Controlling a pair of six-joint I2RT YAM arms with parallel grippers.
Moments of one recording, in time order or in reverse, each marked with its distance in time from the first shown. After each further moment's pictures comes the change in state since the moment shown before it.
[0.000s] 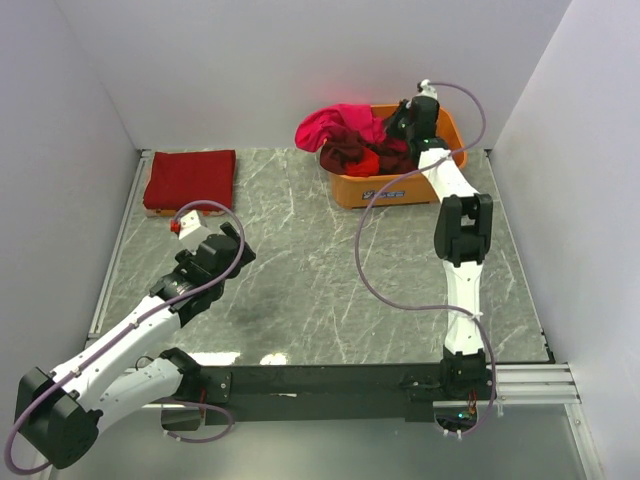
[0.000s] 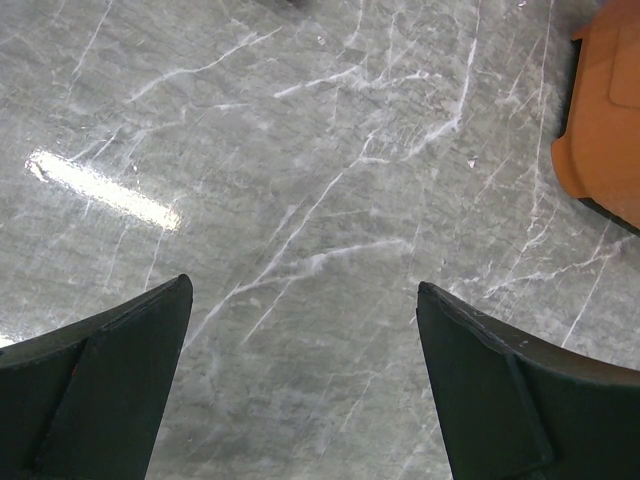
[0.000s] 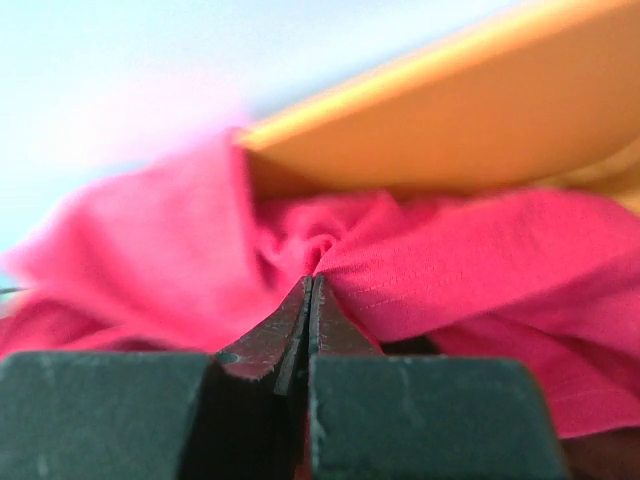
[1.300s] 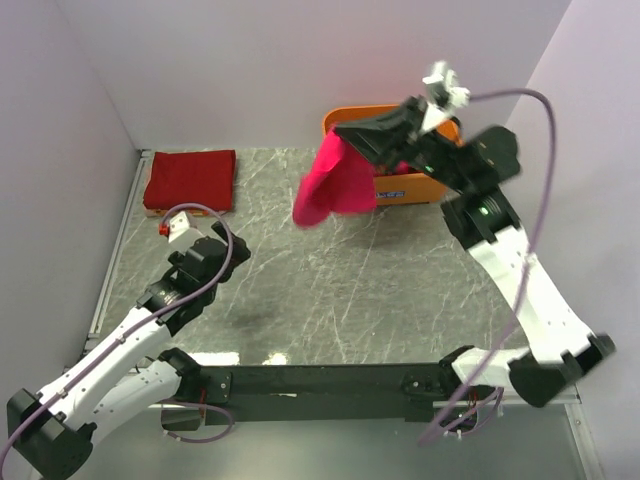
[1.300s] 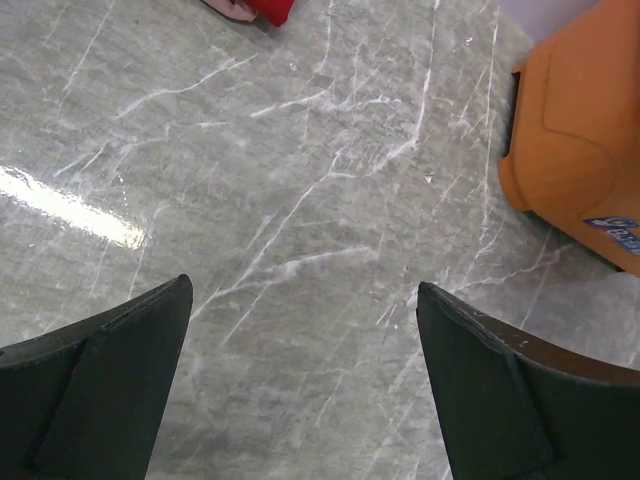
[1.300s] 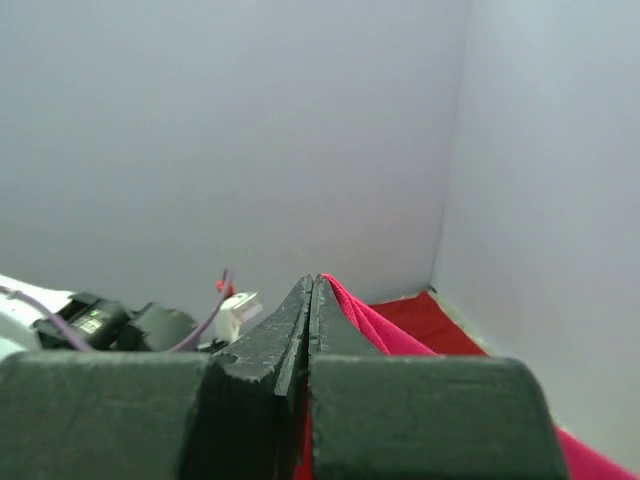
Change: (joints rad) left arm 0.000 -0.100 -0.001 -0.008 0.002 -0.006; right arm 0.379 -1.141 -0.628 0.264 -0.564 -0.187
